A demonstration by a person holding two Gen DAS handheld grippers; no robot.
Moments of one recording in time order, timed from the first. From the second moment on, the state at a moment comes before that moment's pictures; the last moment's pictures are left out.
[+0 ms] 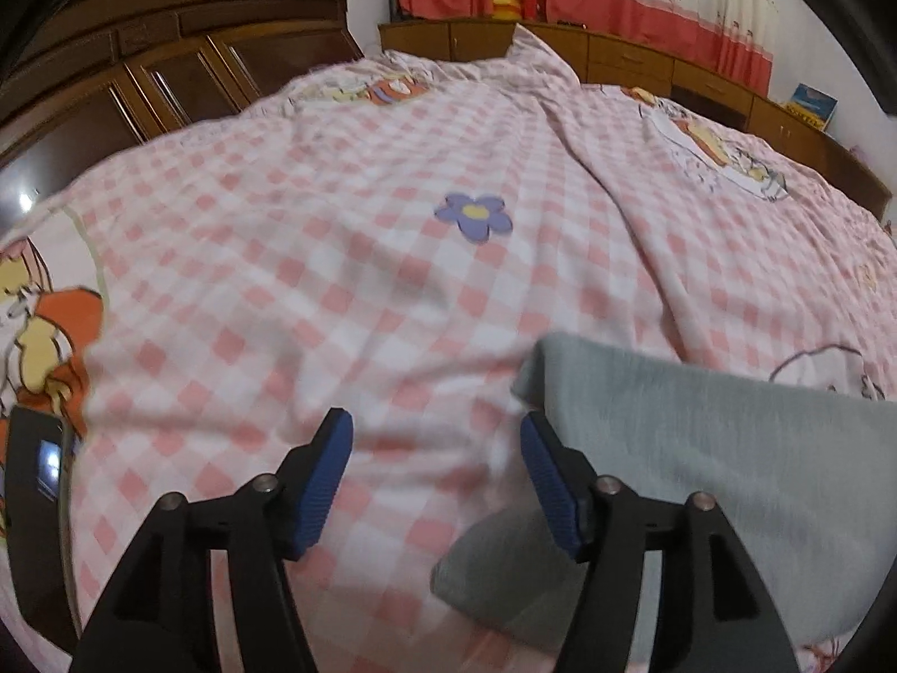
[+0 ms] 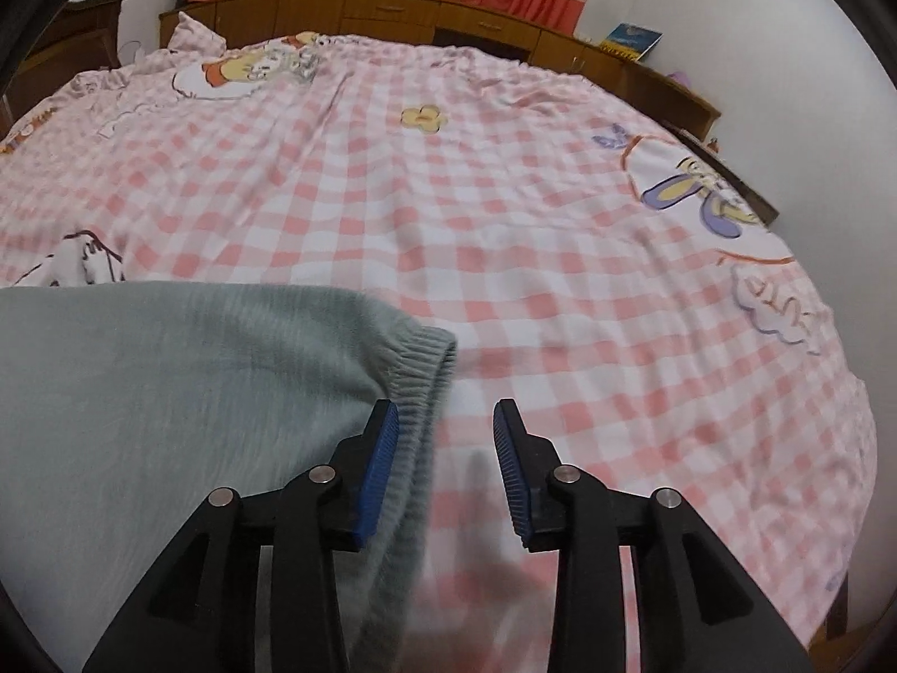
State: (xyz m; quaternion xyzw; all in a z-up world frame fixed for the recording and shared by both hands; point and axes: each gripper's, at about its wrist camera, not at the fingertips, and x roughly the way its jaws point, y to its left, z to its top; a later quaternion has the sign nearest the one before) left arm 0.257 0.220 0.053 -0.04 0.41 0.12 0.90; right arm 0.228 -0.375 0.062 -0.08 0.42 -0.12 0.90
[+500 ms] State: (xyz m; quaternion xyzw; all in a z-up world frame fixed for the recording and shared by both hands) left arm 0.276 0.171 0.032 -0.12 0.44 0.00 0.89; right arm 0.159 -0.328 0.070 -0.07 0.42 -0.03 0.90
